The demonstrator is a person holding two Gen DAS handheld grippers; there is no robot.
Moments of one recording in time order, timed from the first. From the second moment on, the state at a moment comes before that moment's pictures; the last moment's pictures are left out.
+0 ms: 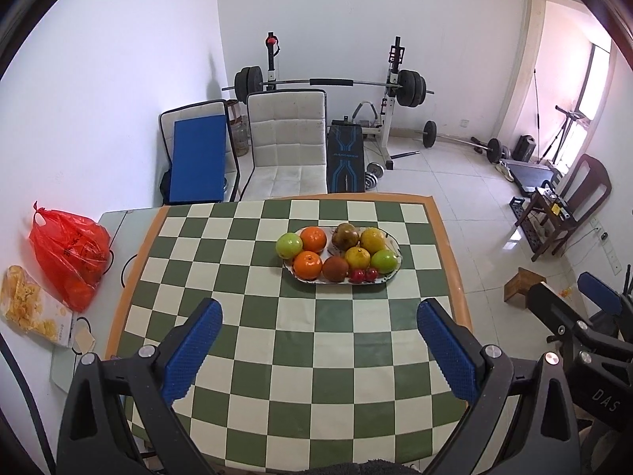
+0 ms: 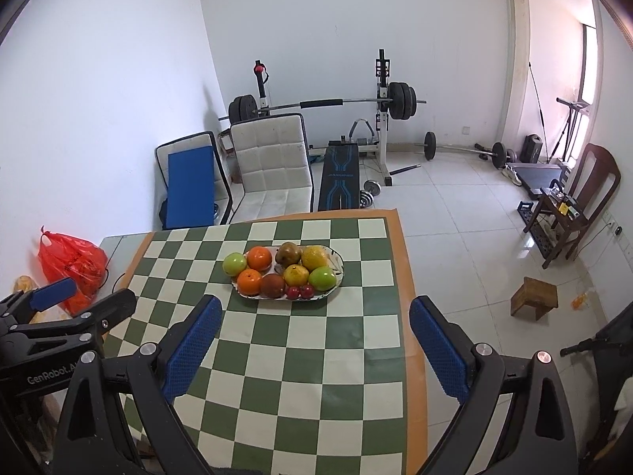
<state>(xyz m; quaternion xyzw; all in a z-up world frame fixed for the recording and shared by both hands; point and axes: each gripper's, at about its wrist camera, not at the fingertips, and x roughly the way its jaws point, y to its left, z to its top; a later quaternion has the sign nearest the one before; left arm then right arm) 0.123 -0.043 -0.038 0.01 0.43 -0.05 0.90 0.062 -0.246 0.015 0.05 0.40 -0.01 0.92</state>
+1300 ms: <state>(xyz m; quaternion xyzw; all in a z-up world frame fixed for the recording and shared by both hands) 0.241 -0.042 -0.146 0.04 0.49 -0.01 0.87 0.224 -0.255 -0.122 0.02 0.46 -0.04 0.89</state>
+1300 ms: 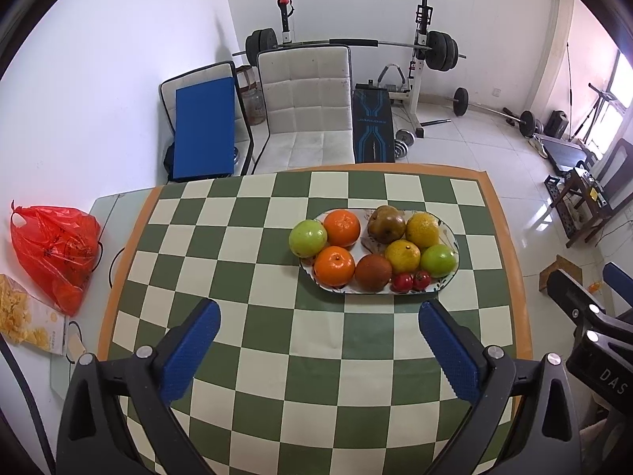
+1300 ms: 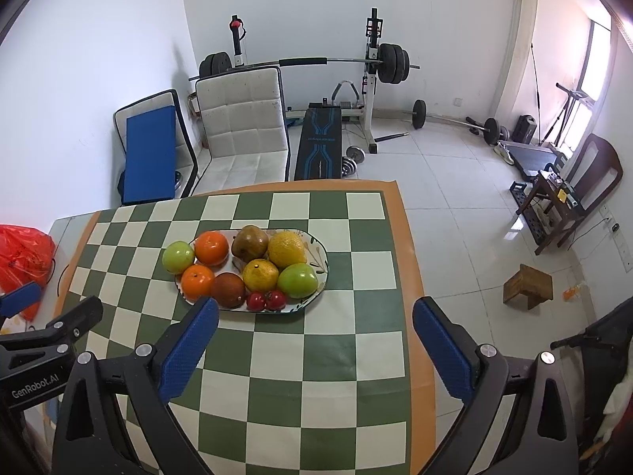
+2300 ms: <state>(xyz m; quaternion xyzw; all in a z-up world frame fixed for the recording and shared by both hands) 0.240 -0.040 -0.142 0.03 0.48 -0.02 0.88 0.211 -0.251 -0.107 0.01 0.45 -0.04 0.89</state>
